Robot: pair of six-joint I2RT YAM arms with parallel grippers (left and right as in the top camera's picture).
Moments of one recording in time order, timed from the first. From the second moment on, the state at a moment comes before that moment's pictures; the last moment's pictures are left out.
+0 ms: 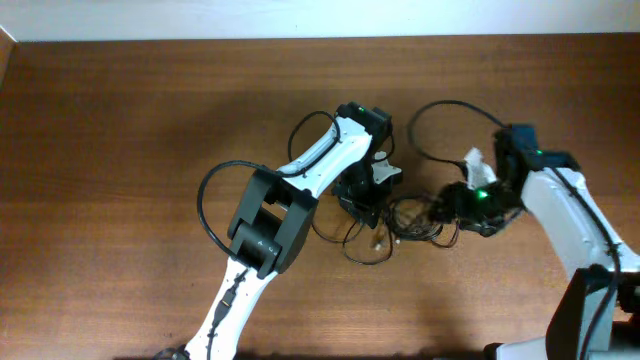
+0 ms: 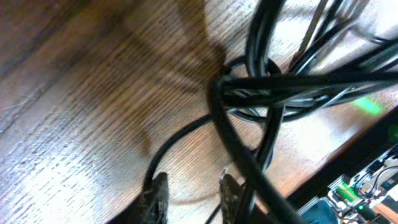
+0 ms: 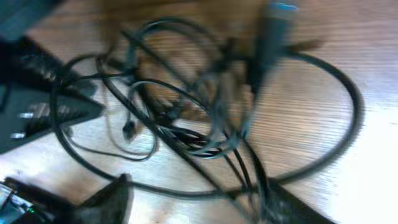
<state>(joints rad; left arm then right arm) -0.63 2.47 2.05 -1.43 0.45 0.13 -0.03 1.62 1.08 -1.02 -0.43 0.08</state>
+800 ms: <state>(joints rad) -0.63 2.47 2.06 -1.36 0.37 0.16 0.13 1.62 1.14 -0.90 0.05 0.41</state>
